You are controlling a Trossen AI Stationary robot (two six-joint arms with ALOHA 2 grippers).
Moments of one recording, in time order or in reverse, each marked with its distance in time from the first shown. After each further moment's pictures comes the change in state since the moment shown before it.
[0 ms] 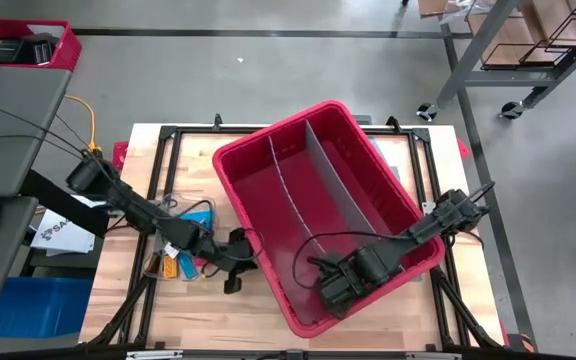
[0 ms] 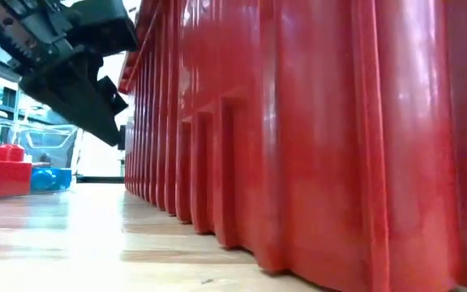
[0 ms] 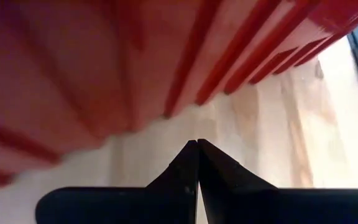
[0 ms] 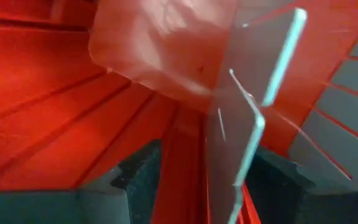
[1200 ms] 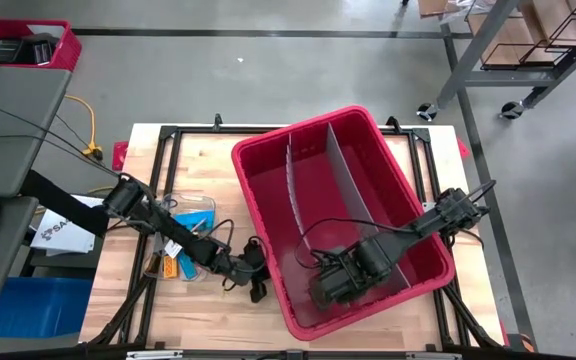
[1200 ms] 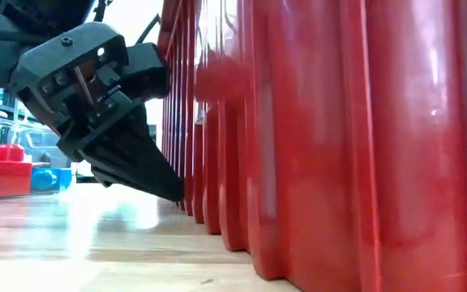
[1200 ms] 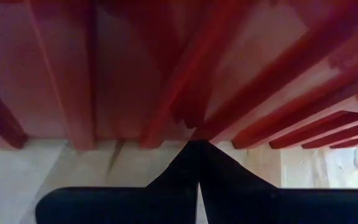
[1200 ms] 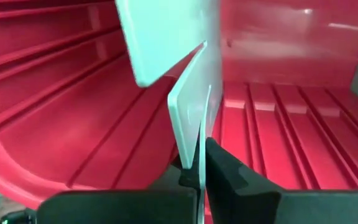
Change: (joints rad) left arm -0.030 0.353 0.045 0.432 -0.160 -0.227; right arm -0.011 -0.001 0.086 0.059 -0.137 0.552
